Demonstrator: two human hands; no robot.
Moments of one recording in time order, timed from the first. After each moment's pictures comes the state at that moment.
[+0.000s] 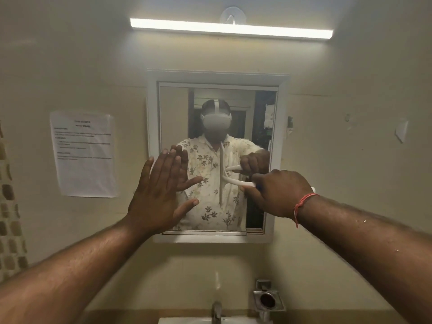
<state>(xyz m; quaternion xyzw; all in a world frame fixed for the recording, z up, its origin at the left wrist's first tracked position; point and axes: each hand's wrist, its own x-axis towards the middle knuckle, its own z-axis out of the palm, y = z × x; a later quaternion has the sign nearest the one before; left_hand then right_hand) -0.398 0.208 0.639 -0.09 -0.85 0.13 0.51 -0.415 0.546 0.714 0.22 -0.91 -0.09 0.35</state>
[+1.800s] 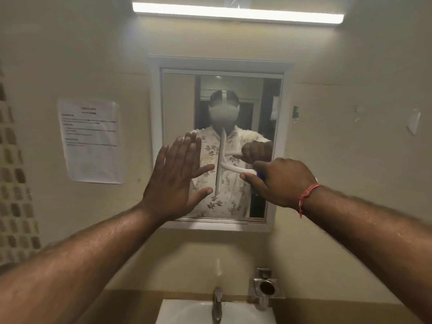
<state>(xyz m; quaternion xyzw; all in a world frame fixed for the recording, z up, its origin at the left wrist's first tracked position) -0.396 0.244 0.643 -0.11 -0.85 0.10 0.51 -0.415 0.557 0.712 0.25 -0.89 -0.05 0.38</state>
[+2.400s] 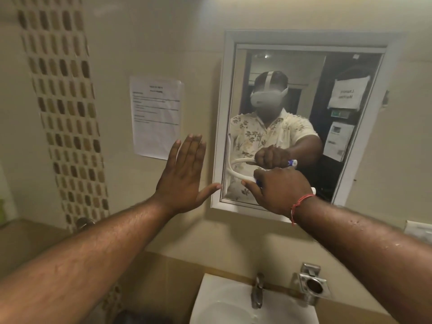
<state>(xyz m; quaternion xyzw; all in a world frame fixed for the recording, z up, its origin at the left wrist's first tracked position) -0.356 0.120 0.594 -0.03 -0.87 0.13 0.47 -0.420 0.405 0.648 0.32 -0.88 -0.05 0.34</state>
